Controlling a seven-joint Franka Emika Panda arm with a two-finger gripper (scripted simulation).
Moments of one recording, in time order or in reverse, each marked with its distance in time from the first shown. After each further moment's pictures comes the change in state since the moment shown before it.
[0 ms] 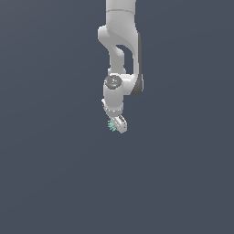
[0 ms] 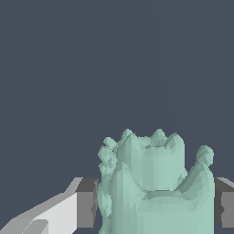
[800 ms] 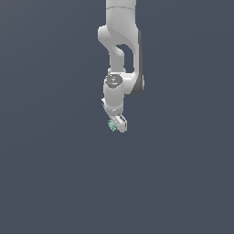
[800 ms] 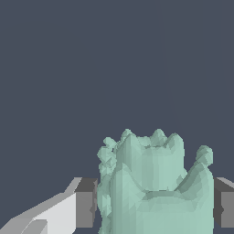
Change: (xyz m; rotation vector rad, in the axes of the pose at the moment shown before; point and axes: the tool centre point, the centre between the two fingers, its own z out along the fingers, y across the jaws) arm 0.000 -0.003 -0.008 0.000 0.000 0.001
